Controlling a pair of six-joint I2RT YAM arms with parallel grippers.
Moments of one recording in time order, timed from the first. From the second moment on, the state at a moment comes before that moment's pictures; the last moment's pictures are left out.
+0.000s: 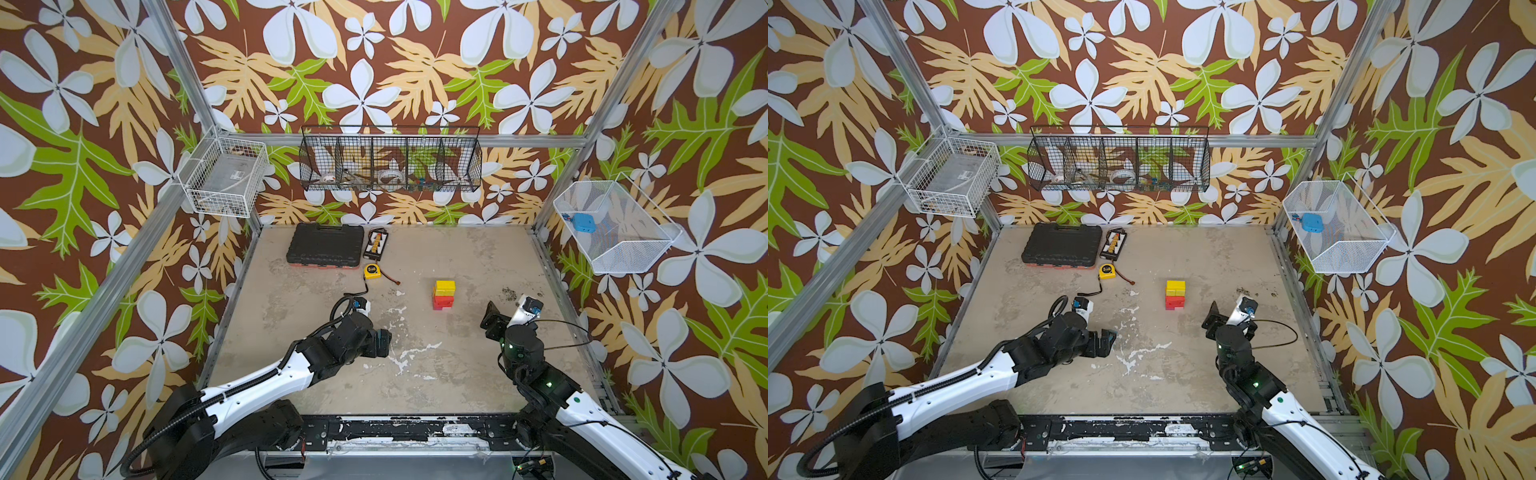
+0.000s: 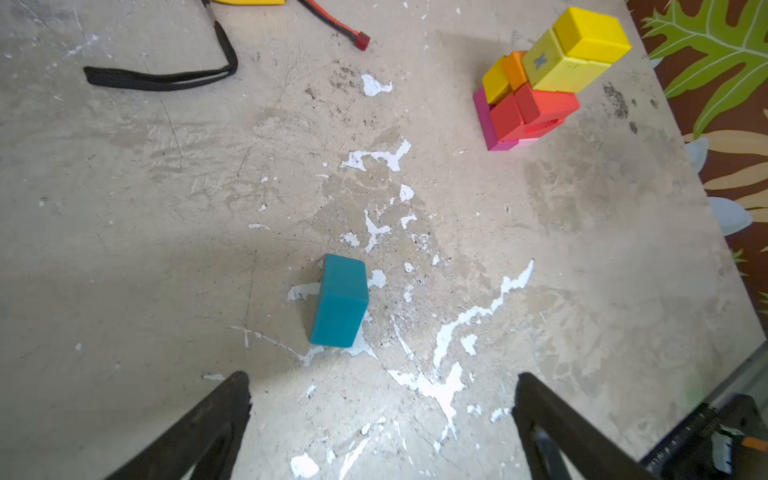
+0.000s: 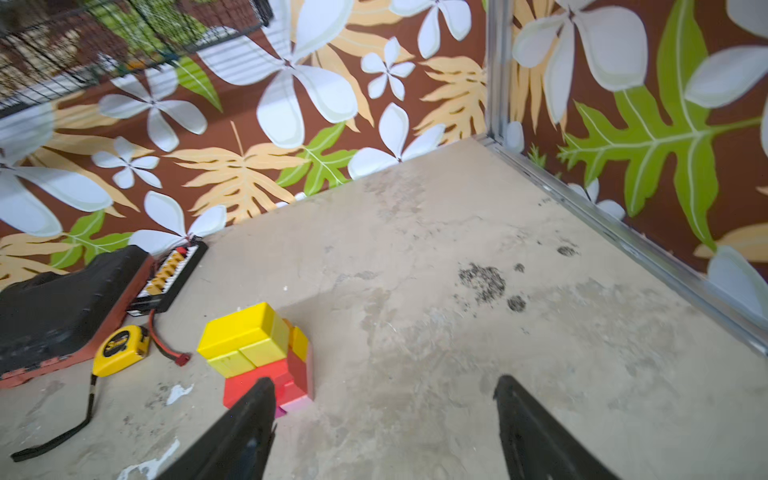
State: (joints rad) left arm -0.83 1.12 0.56 -0.21 -0.17 -0.67; right arm 0.57 0.58 0.30 -0.06 0.75 0.50
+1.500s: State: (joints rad) left arm -0.83 1.54 0.60 0.05 -0.27 -0.61; right arm 0.42 0.74 0.24 0.12 0.72 0.51
